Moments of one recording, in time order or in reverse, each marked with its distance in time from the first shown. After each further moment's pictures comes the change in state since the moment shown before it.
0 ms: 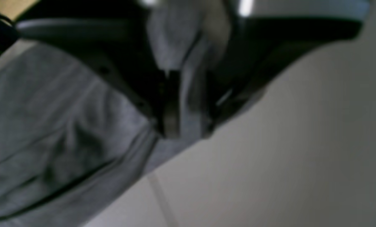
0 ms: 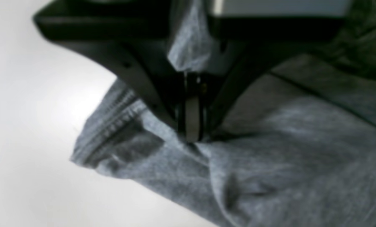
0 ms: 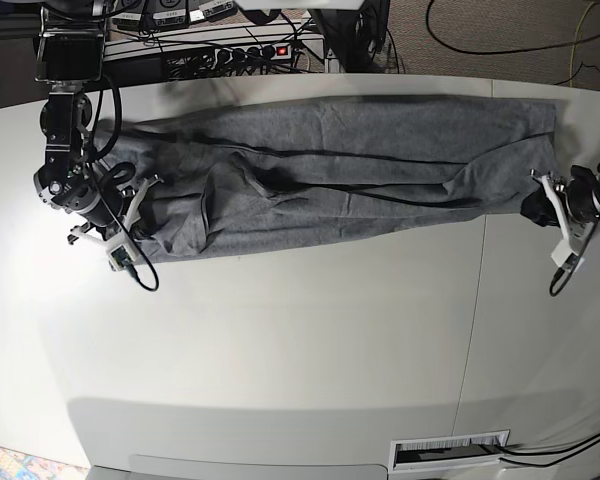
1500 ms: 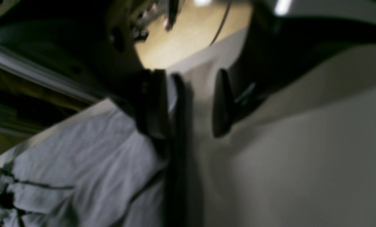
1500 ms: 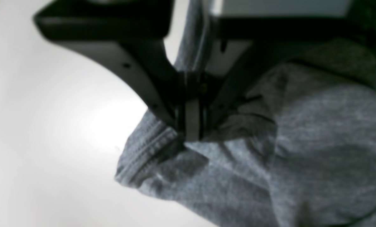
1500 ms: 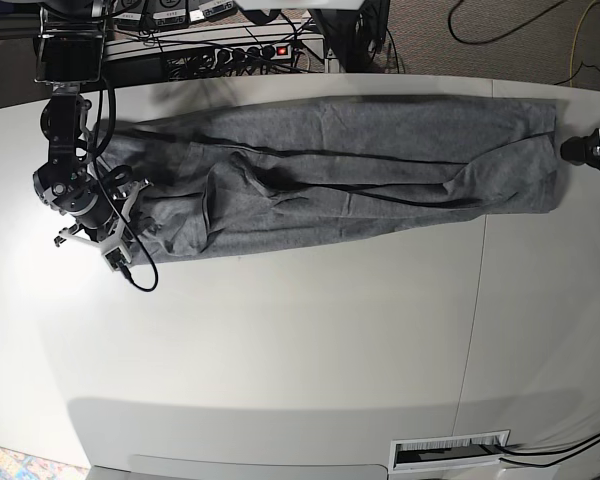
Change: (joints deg) left arm 5.0 -3.3 -14.6 -24.9 -33.4 -6.6 27.0; right arm 0.3 0.2 0.0 -0.1 -7.9 -3.5 1.0
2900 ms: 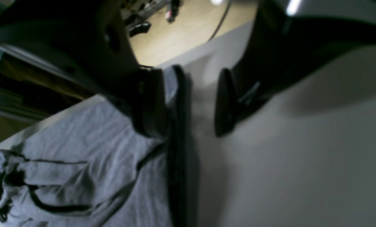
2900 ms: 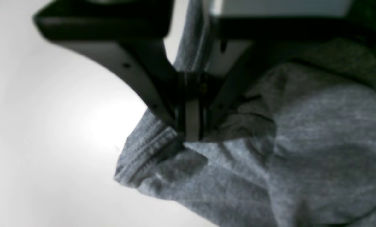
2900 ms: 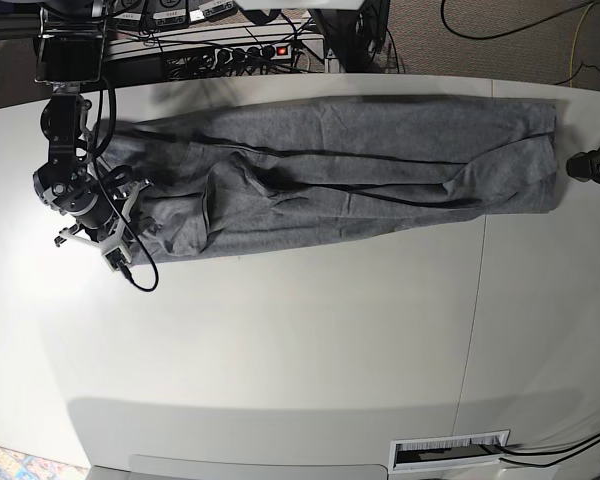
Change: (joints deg) left arm -3.9 -0.1 0.0 -0.8 0.0 2.7 0.4; right arm 0.0 0.0 0.0 0.0 0.1 0.0 0.0
